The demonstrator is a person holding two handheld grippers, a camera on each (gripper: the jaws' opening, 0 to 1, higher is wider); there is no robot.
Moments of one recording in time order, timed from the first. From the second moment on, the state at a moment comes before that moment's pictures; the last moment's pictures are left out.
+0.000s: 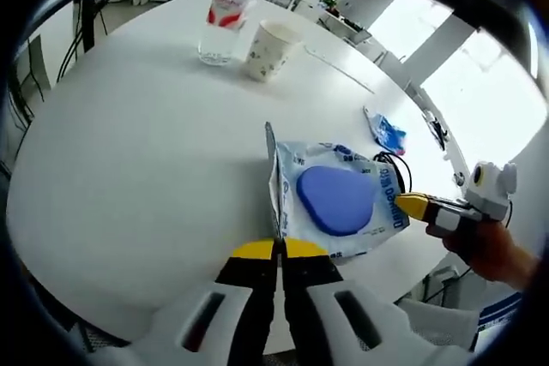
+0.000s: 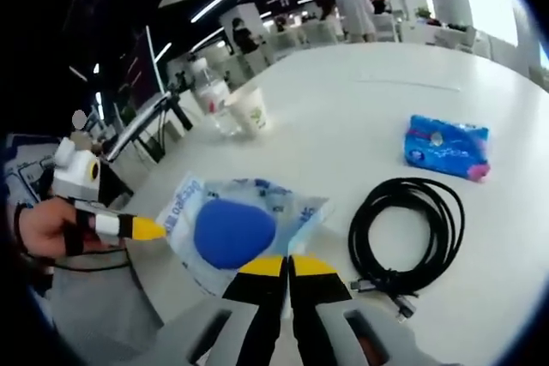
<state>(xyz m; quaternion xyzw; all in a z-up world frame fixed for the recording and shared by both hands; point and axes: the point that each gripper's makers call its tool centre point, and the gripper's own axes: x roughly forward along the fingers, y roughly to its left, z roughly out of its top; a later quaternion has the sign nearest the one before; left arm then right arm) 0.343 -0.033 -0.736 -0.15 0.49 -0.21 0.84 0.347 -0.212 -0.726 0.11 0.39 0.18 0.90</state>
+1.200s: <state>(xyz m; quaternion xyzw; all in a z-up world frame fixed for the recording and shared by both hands) 0.477 -0.113 -0.719 -0.17 0.45 -0.24 0.85 0.454 -0.290 -0.713 0.09 0.37 0.13 0.92</state>
